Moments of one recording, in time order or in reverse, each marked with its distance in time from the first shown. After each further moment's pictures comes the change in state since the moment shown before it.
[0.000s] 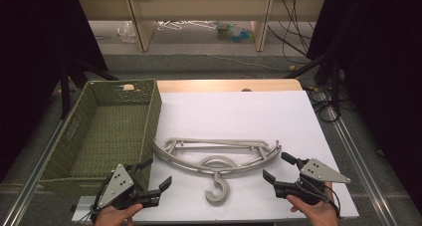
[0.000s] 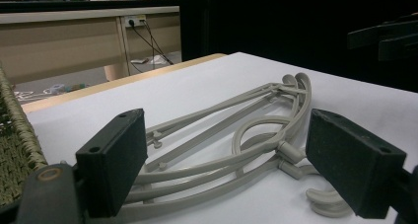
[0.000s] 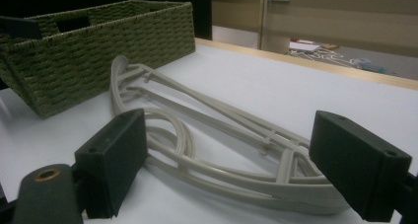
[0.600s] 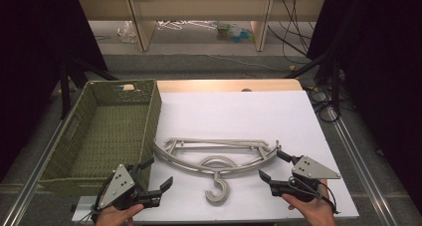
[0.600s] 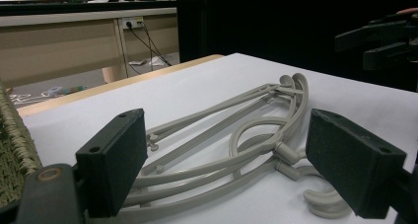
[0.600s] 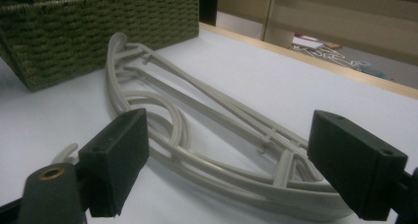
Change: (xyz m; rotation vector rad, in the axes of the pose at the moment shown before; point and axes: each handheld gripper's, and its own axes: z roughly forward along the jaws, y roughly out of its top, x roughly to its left) left arm -0.001 0.001 0.001 -0.004 -0.008 0.023; right arm 0.002 0.004 0.012 0.072 0.009 -0.098
